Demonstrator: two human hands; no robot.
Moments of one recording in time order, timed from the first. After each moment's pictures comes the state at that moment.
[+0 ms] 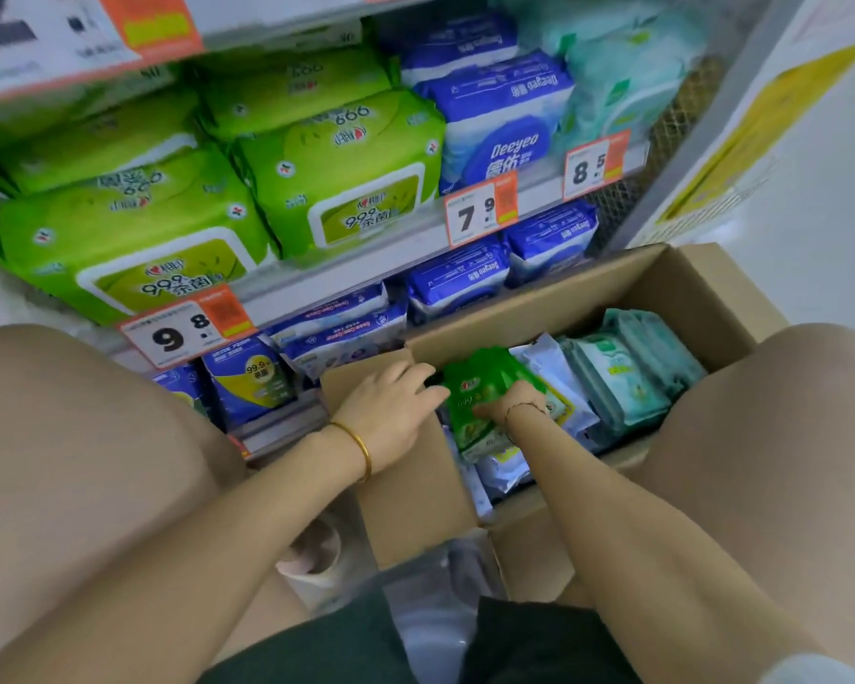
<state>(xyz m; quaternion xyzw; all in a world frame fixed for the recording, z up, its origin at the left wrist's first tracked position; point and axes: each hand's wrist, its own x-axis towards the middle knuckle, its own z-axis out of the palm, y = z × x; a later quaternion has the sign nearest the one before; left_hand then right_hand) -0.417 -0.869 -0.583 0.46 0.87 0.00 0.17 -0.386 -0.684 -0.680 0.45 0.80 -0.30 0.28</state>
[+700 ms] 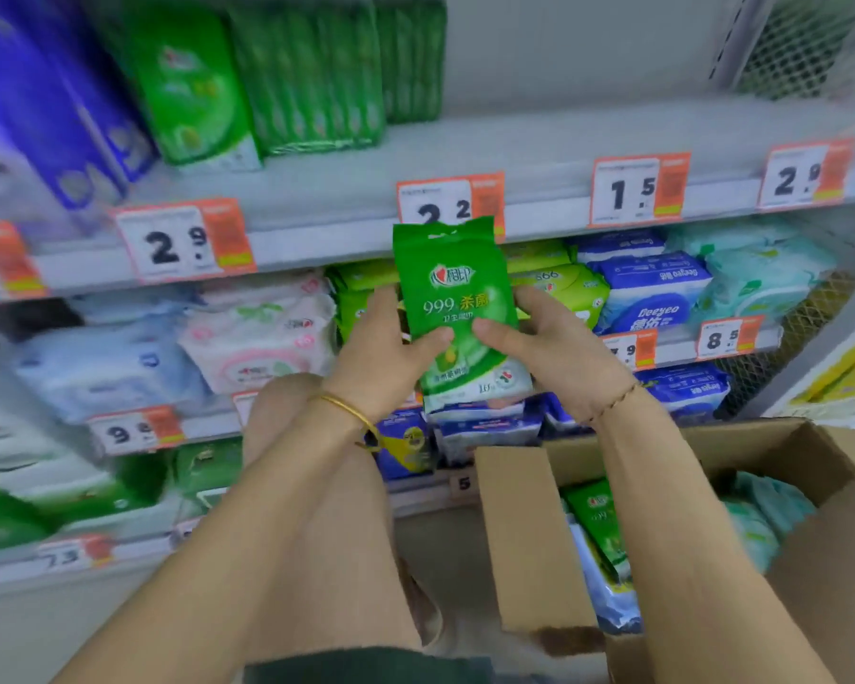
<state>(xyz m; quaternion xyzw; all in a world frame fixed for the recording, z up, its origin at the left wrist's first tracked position) -0.413 -0.995 -0.383 0.10 0.85 0.52 -0.03 -0.406 -0.830 -0.384 -0.04 0.79 -0.61 0.04</state>
